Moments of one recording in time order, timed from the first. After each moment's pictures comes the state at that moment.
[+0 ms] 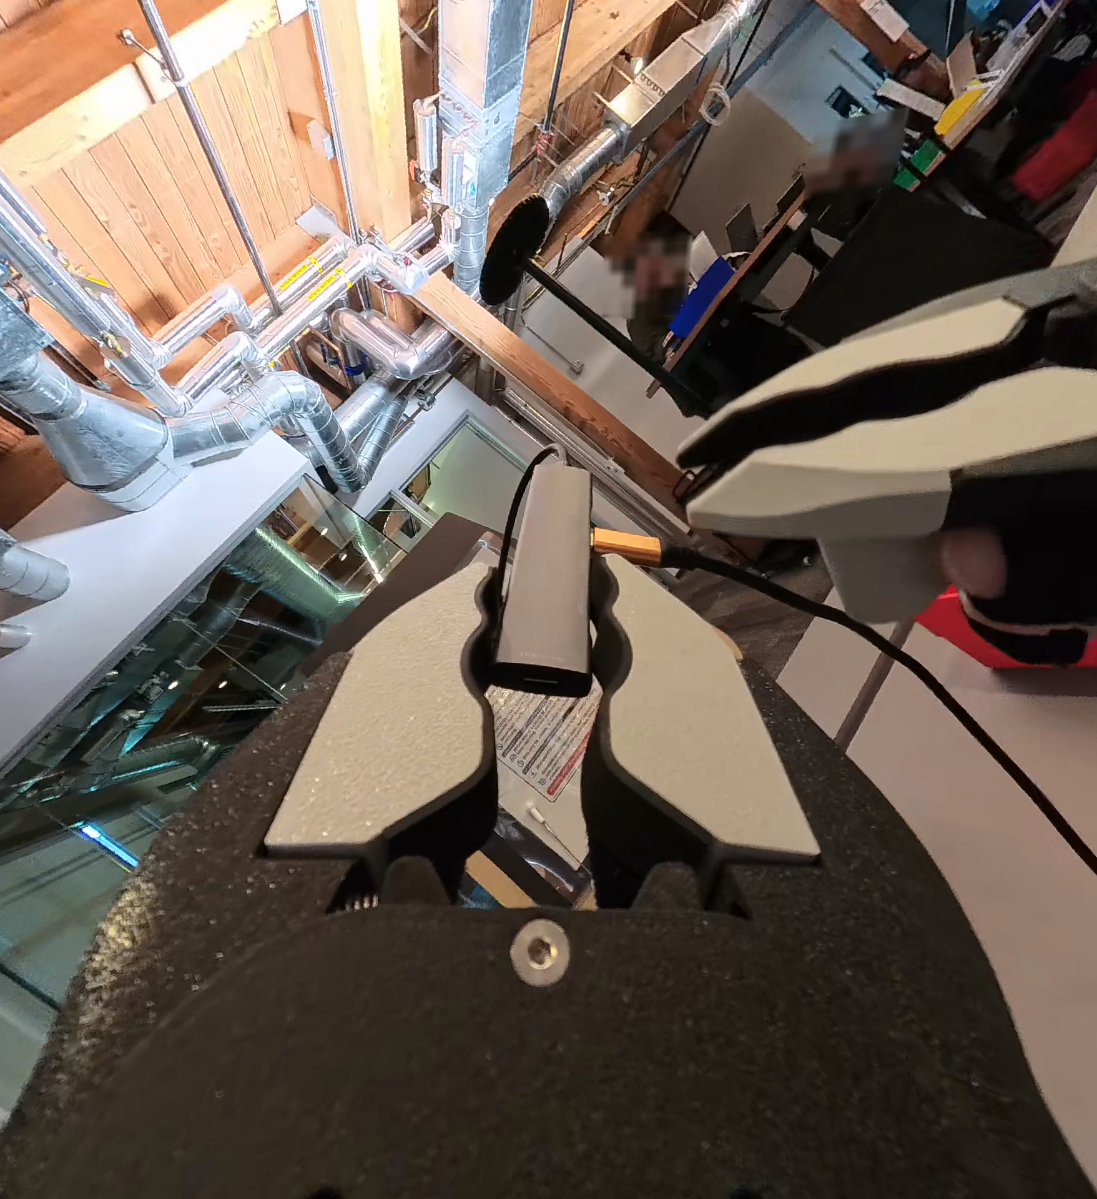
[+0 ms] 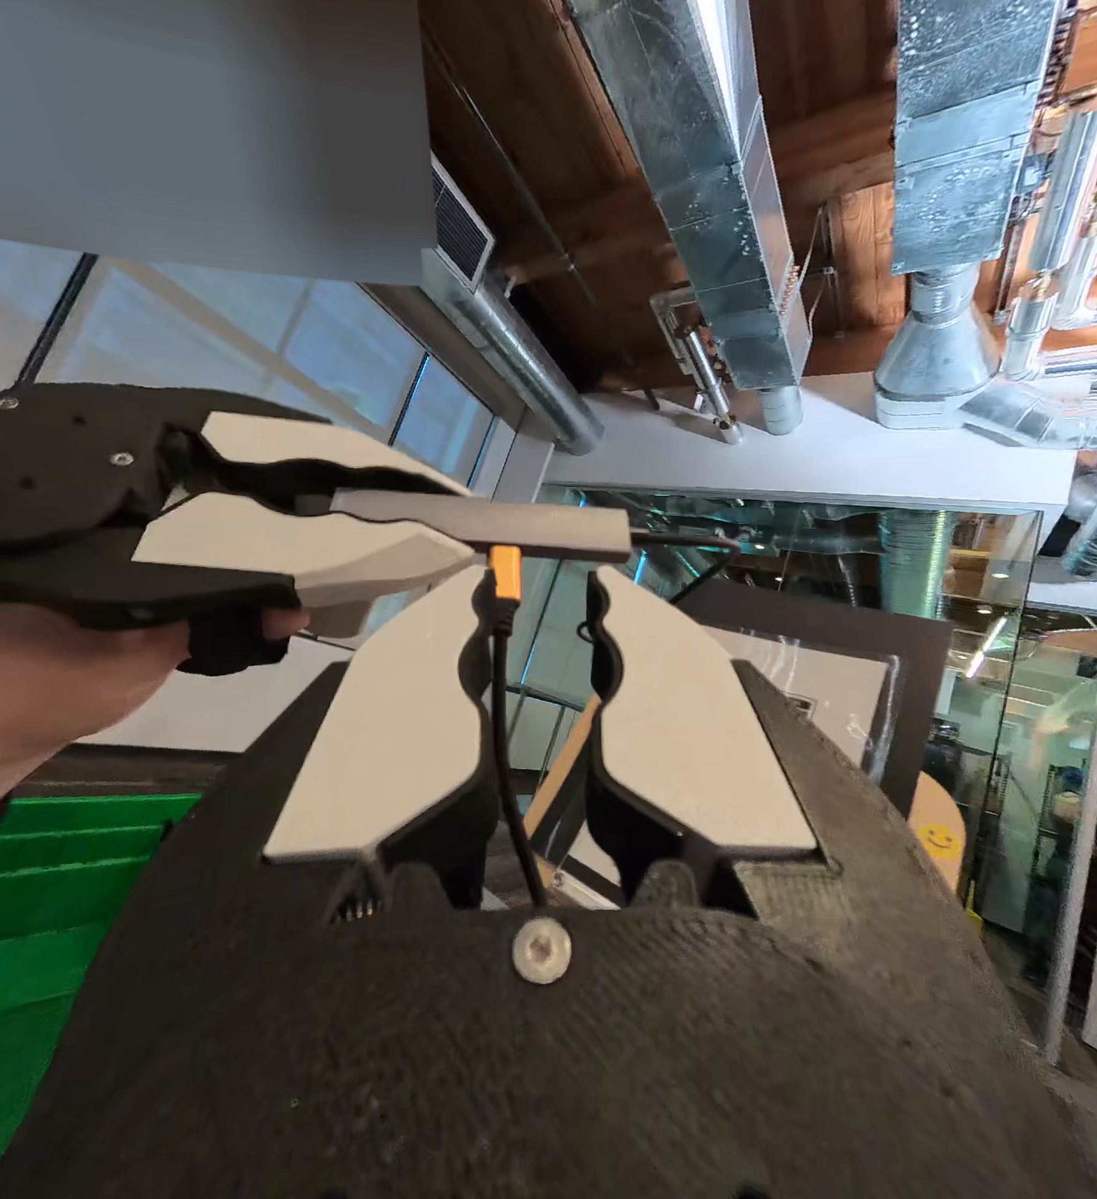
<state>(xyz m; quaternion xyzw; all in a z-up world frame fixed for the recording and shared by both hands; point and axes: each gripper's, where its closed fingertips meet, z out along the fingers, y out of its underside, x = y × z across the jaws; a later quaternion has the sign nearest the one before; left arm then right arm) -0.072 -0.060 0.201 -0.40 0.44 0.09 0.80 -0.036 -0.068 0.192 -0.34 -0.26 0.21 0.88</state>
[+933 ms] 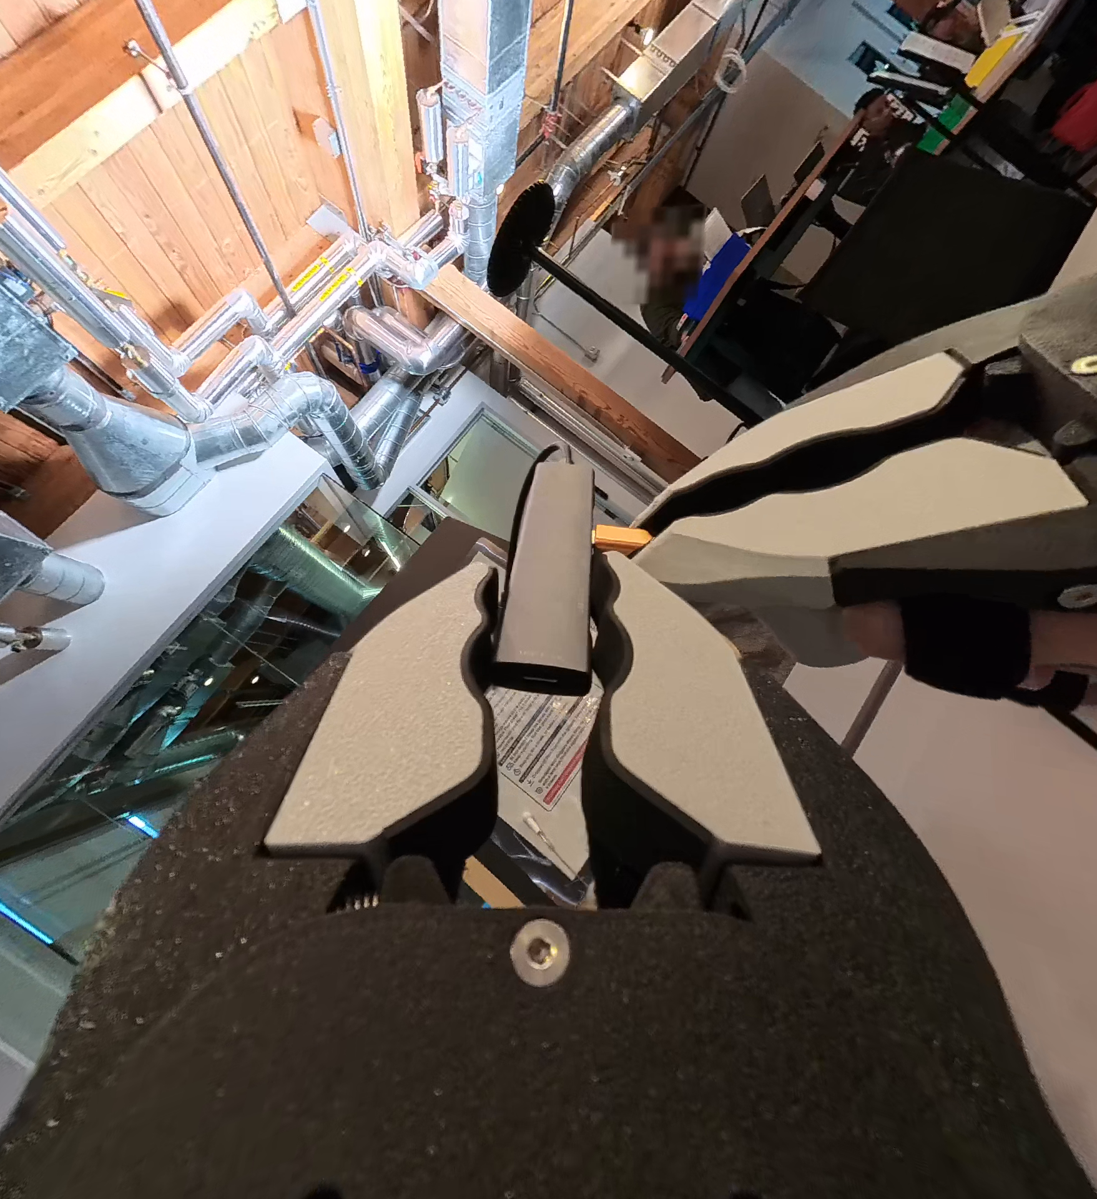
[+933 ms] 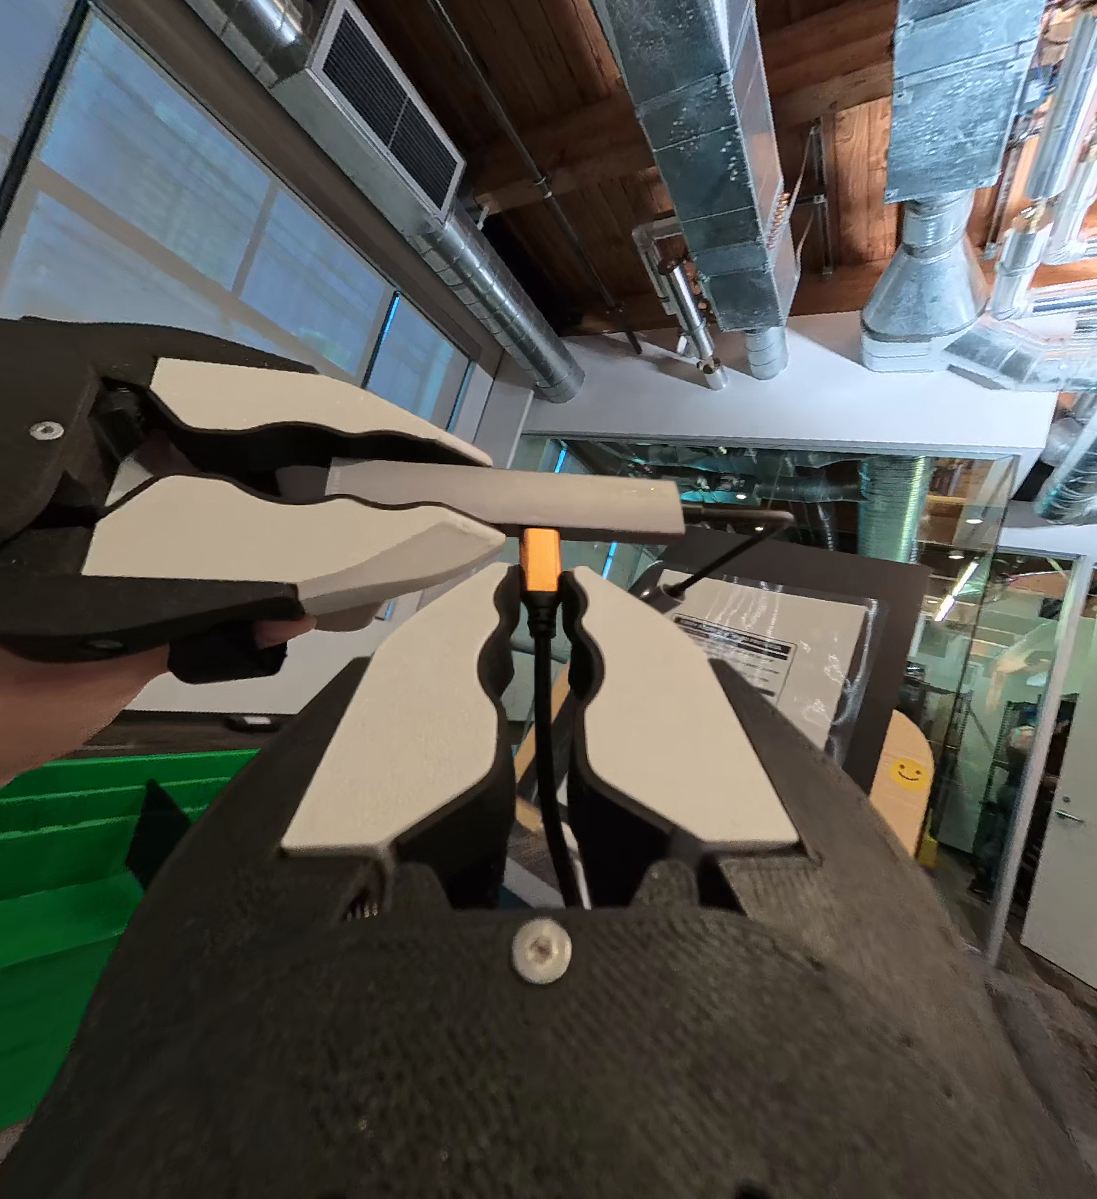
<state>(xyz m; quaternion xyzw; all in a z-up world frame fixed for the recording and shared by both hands) -0.046 -0.060 0.190 -0.39 0.44 0.12 0.80 -0.034 -0.052 0.179 -0.38 -0.25 0.19 0.87</state>
